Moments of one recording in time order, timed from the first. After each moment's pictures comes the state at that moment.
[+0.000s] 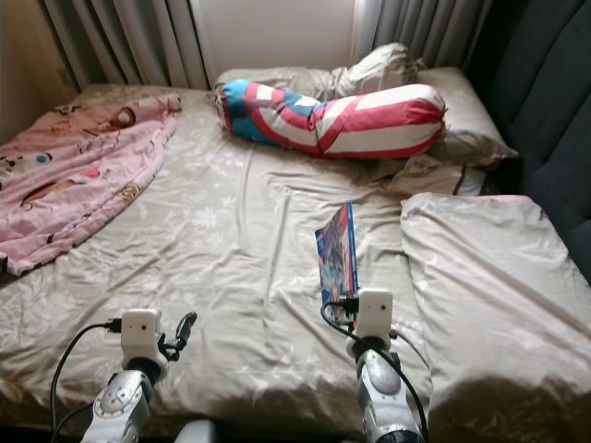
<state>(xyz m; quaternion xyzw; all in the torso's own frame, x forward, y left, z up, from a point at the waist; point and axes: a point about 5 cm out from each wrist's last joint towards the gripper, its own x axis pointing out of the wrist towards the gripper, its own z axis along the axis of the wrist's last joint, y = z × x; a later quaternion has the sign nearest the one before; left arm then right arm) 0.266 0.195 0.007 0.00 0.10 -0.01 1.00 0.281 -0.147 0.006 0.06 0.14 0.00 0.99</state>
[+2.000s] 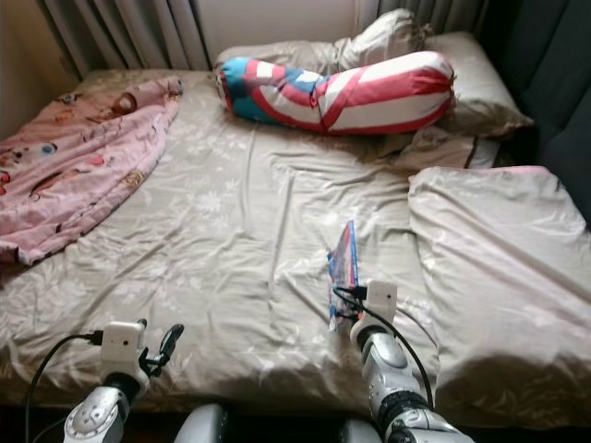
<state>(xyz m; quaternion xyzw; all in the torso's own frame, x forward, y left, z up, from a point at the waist) 0.242 0.215 0.013 0.04 0.09 -0.03 0.99 0.307 -0.149 0.007 0.12 0.23 0.04 0.97</state>
